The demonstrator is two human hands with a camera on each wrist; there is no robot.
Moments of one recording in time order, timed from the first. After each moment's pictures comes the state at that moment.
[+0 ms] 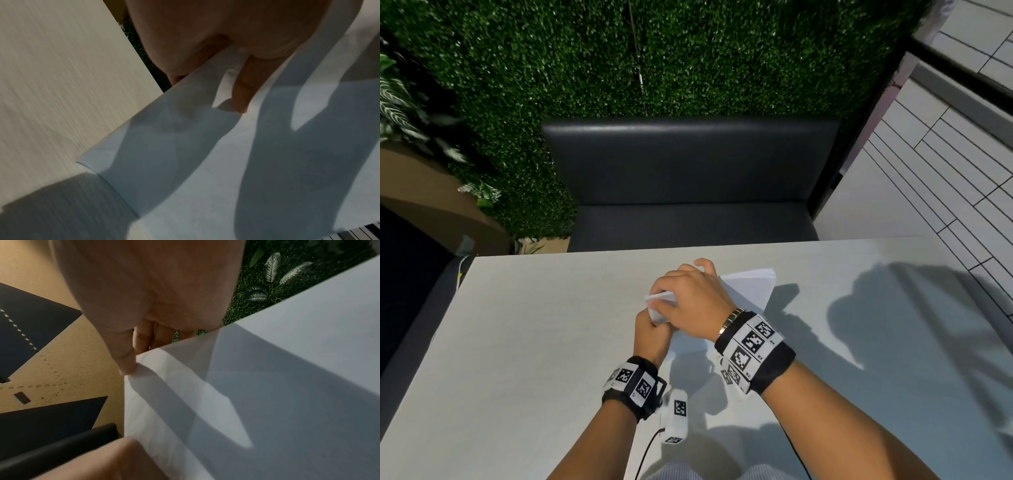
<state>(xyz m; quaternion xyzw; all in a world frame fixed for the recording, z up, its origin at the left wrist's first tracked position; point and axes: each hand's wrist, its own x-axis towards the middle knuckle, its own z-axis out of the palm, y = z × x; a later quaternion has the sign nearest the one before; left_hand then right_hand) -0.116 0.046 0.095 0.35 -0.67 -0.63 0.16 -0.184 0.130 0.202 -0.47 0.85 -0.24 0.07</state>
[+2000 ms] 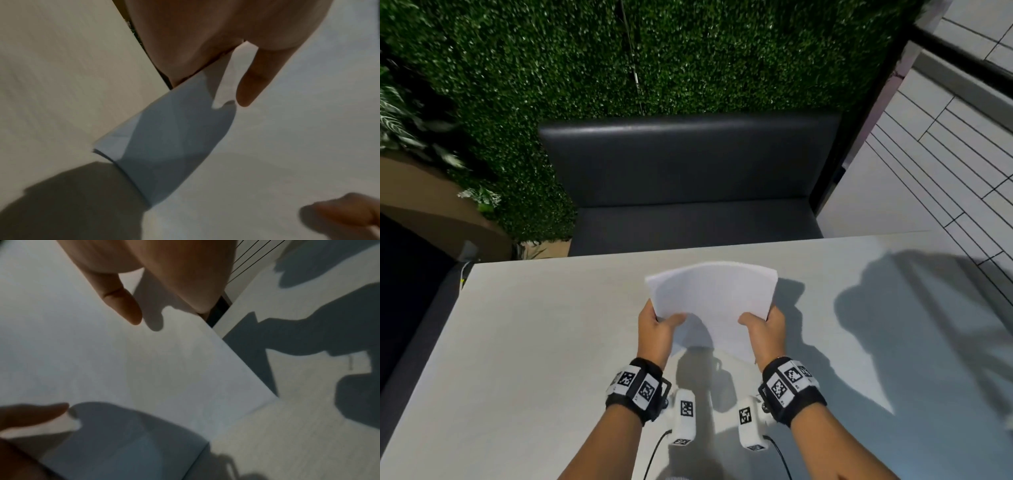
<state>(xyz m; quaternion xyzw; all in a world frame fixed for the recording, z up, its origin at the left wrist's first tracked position) -0.127 0.046 0.094 0.34 -0.60 -0.71 0.15 -0.202 0.214 0.106 0.13 0.70 -0.68 0.17</state>
